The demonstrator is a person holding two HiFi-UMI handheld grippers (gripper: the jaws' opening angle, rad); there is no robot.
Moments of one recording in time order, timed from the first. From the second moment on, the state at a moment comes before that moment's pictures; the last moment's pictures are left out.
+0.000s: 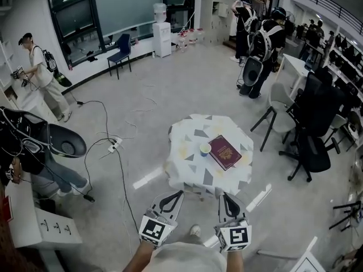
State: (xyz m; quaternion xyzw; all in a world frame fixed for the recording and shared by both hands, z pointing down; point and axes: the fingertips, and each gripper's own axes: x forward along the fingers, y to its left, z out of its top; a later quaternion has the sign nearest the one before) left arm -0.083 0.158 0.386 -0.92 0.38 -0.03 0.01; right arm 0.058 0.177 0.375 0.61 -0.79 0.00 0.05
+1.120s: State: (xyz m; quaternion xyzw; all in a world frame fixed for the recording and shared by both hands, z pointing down) left arm -0.003 0.076 0.382 -0.90 0.43 -0.06 0.02; right arm 0.137 0.081 0.380 0.56 -0.83 0.01 0.03
